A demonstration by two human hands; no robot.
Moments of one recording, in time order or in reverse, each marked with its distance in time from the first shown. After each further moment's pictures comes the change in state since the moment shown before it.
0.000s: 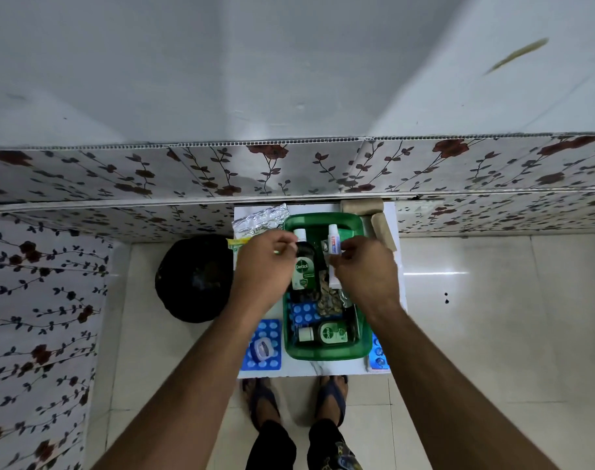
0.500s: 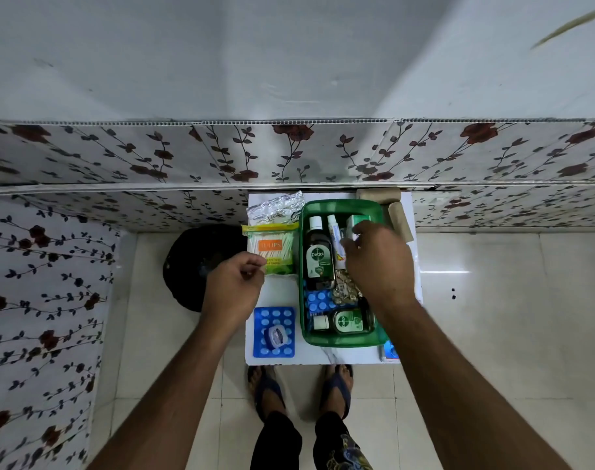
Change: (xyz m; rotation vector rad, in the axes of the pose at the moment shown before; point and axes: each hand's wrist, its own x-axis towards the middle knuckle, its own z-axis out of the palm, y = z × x) left_hand -0.012 -0.088 -0.049 0.047 0.036 -0.031; right_hand -0.010 -0.007 0.015 -0.232 0.132 -0.213
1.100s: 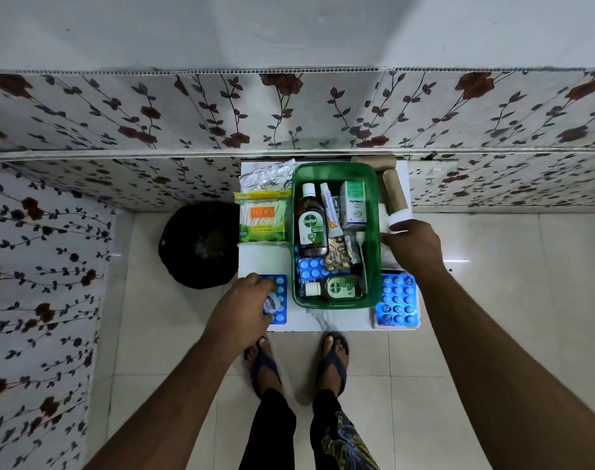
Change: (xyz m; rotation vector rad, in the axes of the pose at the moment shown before) left_hand -0.054 -0.063 0.032 0.707 -0.299 0.270; right_hand 0.008 0.109 0.020 0.280 -0.179 0.486
